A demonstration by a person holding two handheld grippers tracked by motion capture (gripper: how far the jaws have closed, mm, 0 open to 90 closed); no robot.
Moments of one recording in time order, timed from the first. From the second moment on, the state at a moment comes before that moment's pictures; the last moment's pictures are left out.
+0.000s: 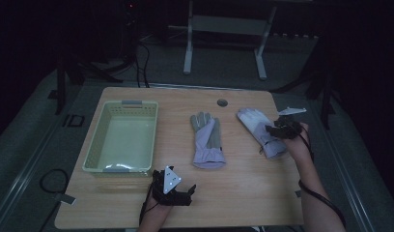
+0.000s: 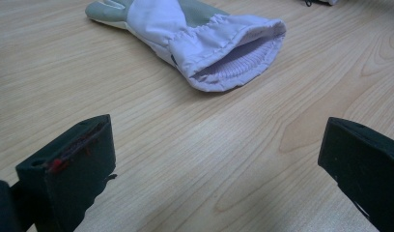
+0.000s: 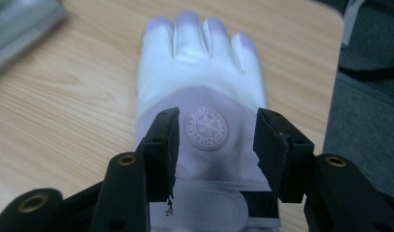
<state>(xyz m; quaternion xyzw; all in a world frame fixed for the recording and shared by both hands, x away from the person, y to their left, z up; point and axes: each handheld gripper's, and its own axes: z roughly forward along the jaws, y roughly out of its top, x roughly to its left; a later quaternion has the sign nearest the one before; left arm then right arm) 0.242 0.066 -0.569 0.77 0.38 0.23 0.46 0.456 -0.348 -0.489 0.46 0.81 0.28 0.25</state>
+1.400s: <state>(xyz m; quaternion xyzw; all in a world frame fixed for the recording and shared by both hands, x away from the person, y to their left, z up) 0.241 0.066 -0.568 0.77 0.39 0.23 0.46 0.468 -0.330 -0.524 0.51 0.79 0.26 0.19</state>
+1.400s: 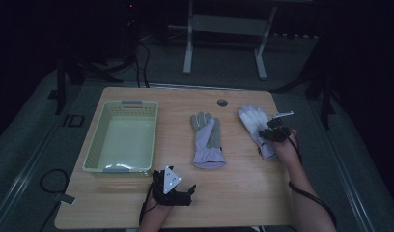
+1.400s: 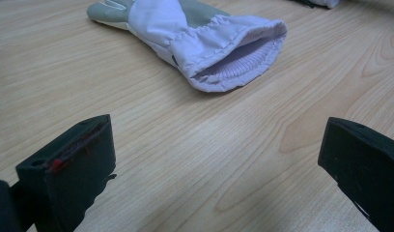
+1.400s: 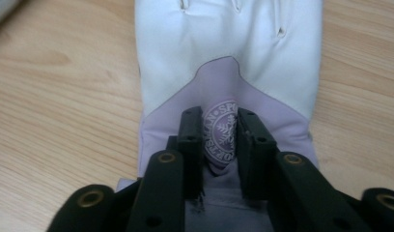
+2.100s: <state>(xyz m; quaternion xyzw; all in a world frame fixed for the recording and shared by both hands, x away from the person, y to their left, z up) 0.241 0.065 -0.569 0.77 0.38 0.23 0.45 0.414 -0.312 -0.450 0.60 0.70 0.28 0.25</state>
